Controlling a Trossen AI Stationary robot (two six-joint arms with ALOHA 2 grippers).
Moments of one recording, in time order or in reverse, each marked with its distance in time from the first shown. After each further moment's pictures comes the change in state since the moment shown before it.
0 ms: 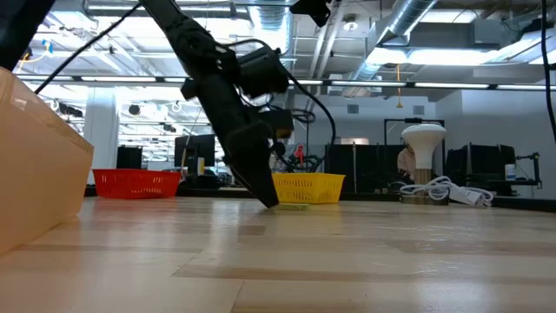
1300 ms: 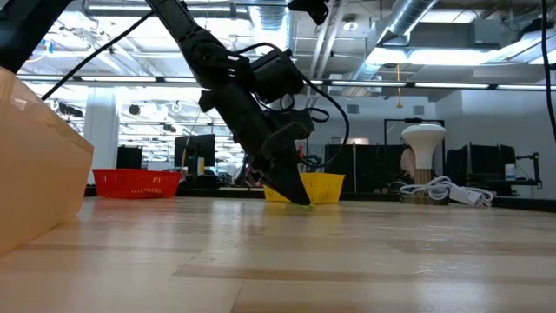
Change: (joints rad) left arm -0.004 0.119 0.048 0.121 -0.010 -0.110; right arm 0.000 0.001 0.000 0.026 -0.003 0.000
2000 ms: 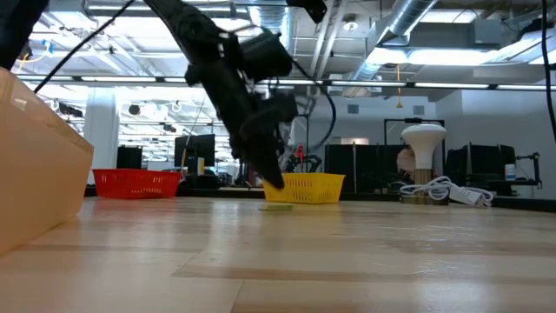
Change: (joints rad) left arm 0.003 -0.171 -0.007 -0.169 -0.098 0.041; right arm 0.002 0.000 0.000 0.026 -0.026 0.017
